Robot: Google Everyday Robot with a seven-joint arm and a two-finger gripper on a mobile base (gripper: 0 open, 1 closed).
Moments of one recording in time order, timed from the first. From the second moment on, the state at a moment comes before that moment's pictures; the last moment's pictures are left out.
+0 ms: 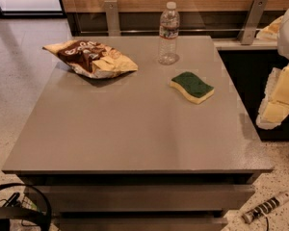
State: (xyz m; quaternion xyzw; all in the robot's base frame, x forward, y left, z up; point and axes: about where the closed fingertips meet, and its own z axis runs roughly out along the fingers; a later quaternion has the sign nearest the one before) arm 0.438 -0.214 0.987 -0.60 0.78 -0.05 0.18
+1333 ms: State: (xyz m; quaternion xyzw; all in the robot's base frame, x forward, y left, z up) arm 0.527 -0.132 0.986 -0.59 0.74 0.01 0.32
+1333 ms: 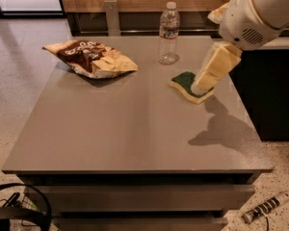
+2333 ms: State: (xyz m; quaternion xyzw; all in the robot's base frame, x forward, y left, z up) arm 0.611 0.009 0.987 -0.52 0.73 0.01 0.44
